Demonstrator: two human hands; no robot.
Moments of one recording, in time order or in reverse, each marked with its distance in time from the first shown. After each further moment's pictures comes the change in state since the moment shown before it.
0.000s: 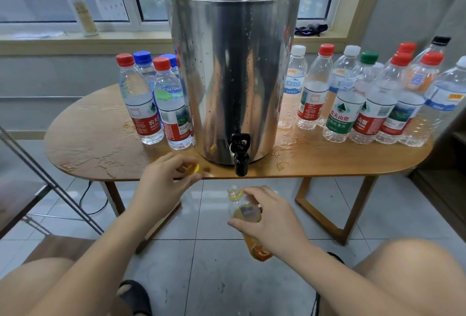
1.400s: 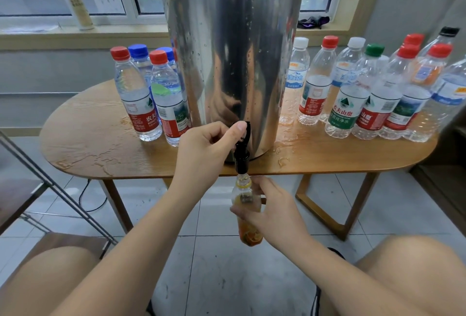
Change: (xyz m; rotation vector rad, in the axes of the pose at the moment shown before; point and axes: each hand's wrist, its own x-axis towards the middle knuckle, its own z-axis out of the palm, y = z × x) left_hand 0.039 0.106 0.017 -0.544 0.118 -0.123; right_hand 0.010 0.004 0.004 0.097 0.057 0.122
